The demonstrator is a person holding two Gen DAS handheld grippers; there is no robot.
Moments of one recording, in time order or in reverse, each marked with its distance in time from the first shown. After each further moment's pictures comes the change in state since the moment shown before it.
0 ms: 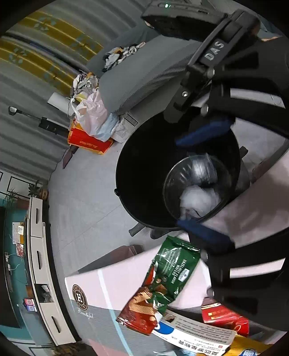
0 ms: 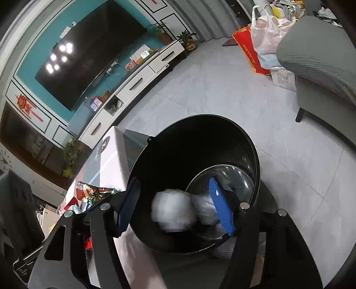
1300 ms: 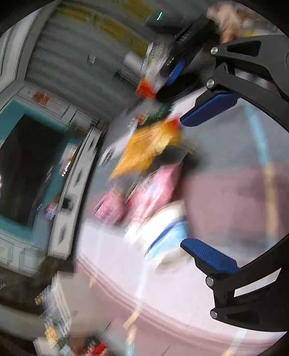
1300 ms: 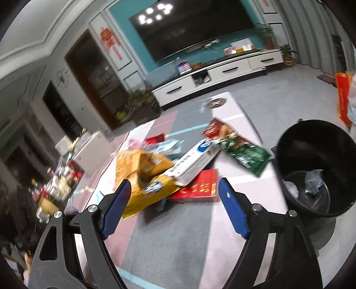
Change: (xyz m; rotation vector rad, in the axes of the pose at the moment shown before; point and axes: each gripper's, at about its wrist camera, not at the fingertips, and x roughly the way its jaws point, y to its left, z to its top) left arm -0.263 0.218 -0.174 -0.344 -0.388 0.338; right arm -0.011 0.193 -0.124 -0.541 0.121 0.345
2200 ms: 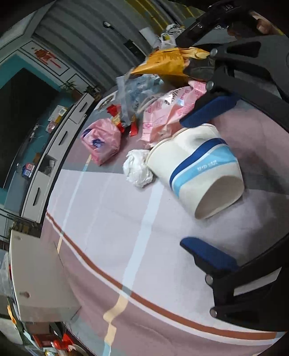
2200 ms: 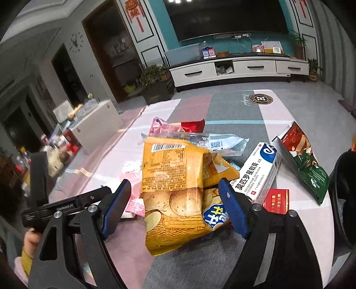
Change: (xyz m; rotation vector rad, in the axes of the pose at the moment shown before) left arm 0.099 0.076 0.011 -0.166 0.218 0.046; right arm 0.107 0.082 0.009 -0.188 0.099 -0.037
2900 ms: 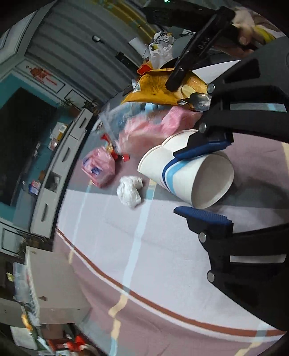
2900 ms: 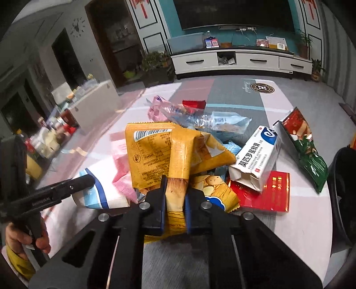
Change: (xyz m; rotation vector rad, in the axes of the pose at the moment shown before) left arm -0.050 -0.017 -0.027 0.087 -0.066 -0.064; right arm -0.017 0.003 -0.015 -0.025 0.060 0.018
